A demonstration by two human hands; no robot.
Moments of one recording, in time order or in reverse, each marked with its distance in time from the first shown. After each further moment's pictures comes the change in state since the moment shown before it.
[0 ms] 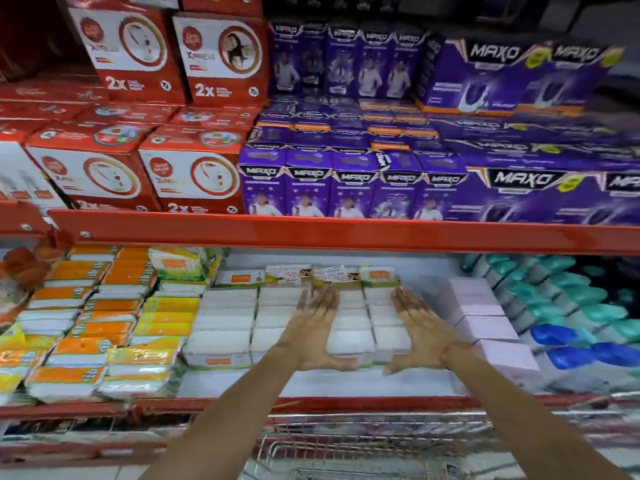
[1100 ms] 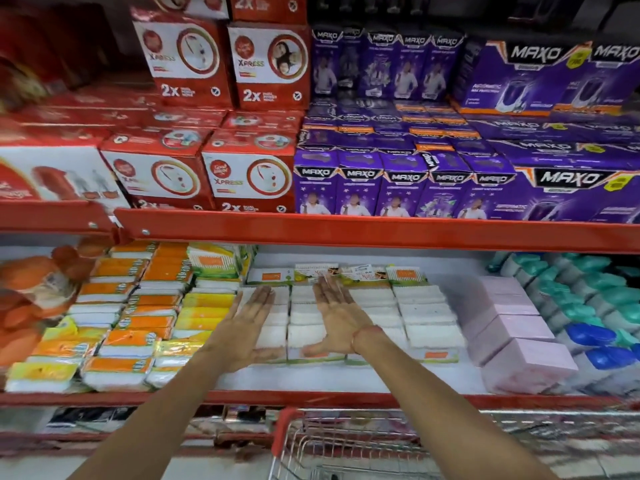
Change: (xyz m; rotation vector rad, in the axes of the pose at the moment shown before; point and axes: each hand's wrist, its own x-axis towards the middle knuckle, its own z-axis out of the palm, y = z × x) left_hand -0.098 -0.122 0.005 0.194 0.069 -0.143; right_hand 0.071 -0.160 -0.007 -0.040 0.070 -0.185
